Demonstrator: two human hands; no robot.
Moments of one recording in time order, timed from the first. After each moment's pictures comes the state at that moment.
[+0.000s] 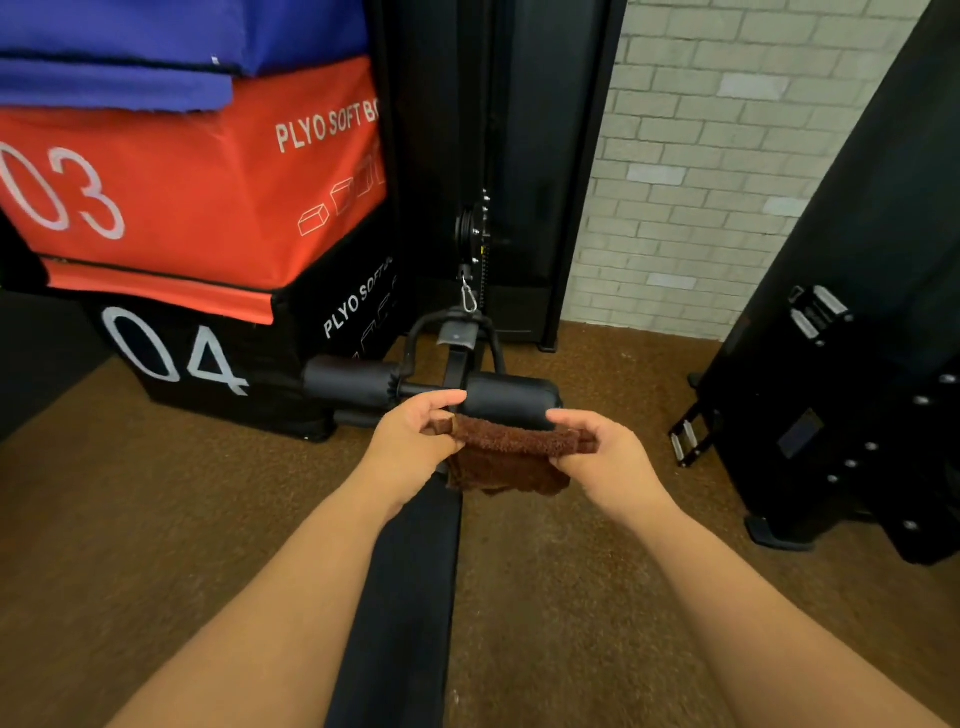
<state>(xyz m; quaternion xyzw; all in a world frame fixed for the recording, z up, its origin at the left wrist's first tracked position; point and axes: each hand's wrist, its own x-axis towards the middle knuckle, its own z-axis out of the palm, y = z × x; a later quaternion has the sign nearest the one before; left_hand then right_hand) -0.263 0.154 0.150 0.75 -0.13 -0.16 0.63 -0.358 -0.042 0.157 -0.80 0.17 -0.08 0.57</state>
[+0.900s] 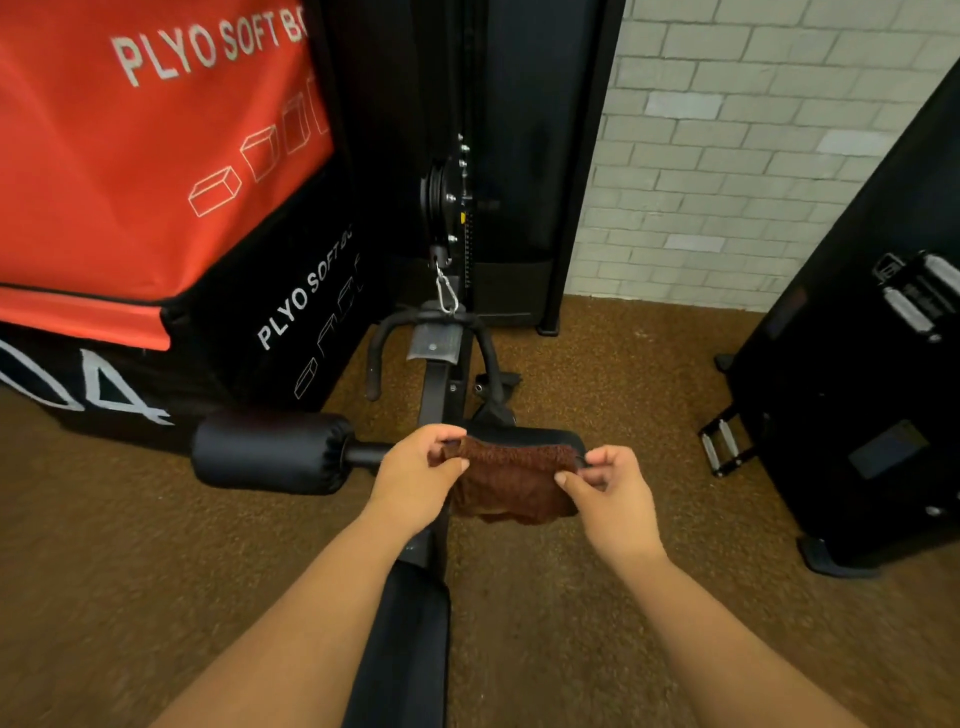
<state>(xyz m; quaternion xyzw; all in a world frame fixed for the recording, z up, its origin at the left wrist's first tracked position) -0.045 0.040 0.015 0.85 -0.12 -0.16 0.49 -0.154 -0.136 0.007 -0.77 0.35 -0.12 0.52</state>
